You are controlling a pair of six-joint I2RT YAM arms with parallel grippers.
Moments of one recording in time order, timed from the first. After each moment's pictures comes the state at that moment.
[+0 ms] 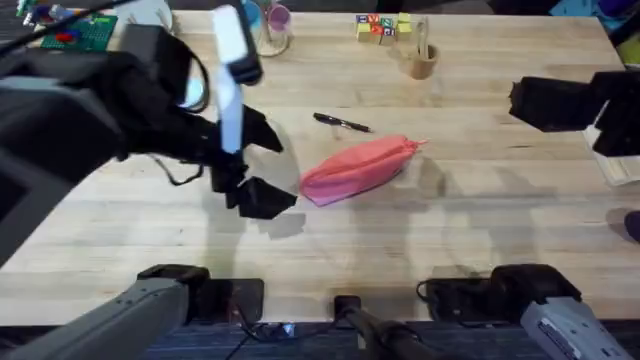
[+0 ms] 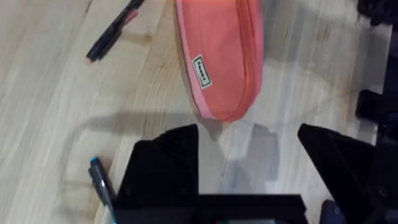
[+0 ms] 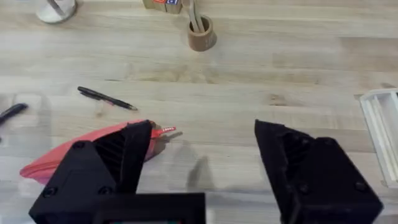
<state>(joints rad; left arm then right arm) -0.06 1.20 0.85 -1.05 0.74 1.09 0.00 0.69 1.07 -0.98 -0.03 0.00</state>
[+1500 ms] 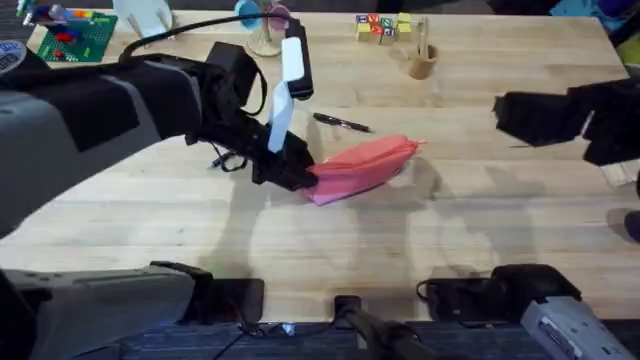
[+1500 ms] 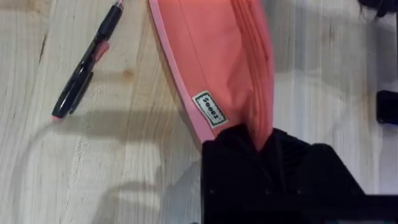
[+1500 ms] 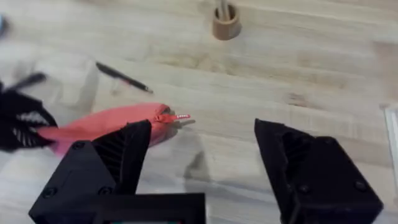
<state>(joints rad) -0.24 1.49 0.85 -0.81 0.78 1.09 0.00 0.71 1.07 -1.01 -0.13 -0.08</state>
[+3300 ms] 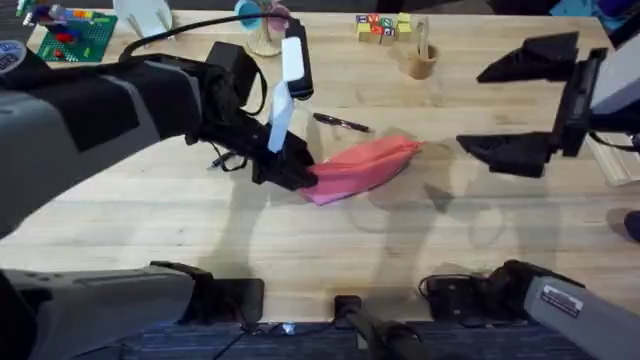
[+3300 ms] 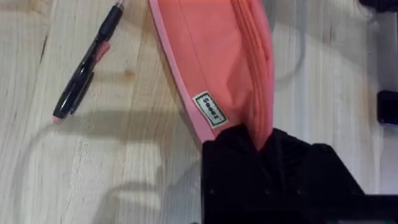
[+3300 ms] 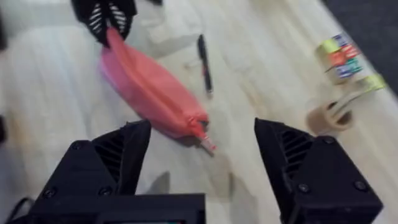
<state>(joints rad) -0.24 1.49 0.85 -0.80 0.78 1.09 -0.35 1.16 1.07 -1.19 -0.97 -1.42</state>
